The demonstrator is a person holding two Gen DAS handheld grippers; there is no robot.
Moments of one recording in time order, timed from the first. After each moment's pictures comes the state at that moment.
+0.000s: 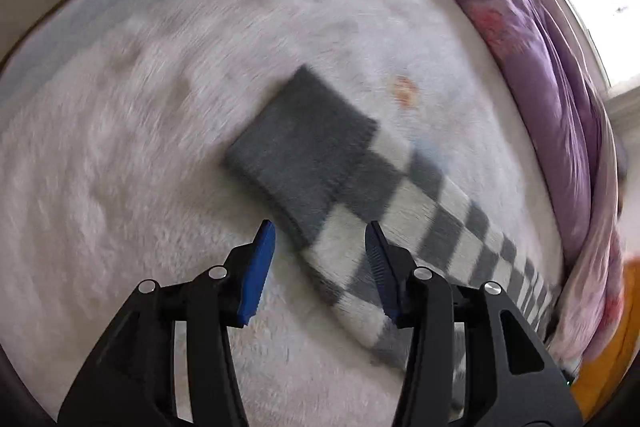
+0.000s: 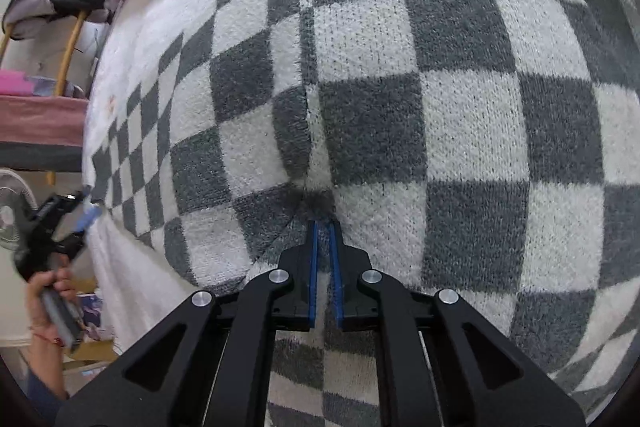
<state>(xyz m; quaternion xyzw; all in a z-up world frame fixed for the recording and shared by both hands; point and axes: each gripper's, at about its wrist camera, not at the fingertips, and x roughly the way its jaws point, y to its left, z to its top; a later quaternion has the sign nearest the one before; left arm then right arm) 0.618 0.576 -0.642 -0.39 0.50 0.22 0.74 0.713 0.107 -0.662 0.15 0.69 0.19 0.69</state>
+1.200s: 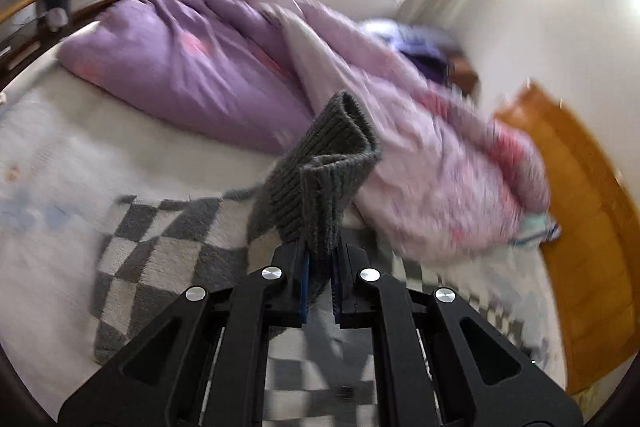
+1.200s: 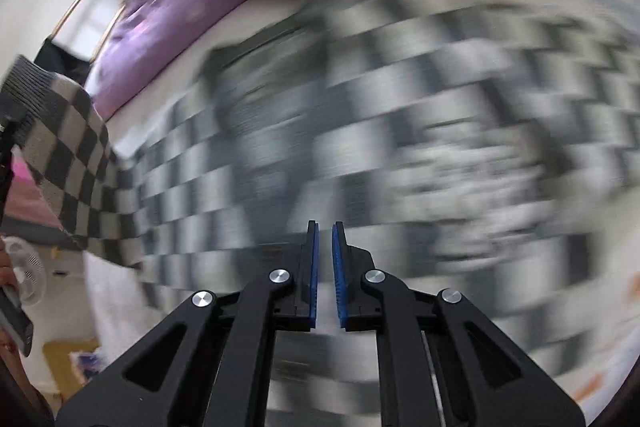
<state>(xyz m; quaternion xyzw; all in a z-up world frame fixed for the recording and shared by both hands) 0.733 0.086 -0.465 -0.18 0.39 -0.08 0.90 0.654 -0.257 -0.581 0.21 0.59 0.07 0.78</state>
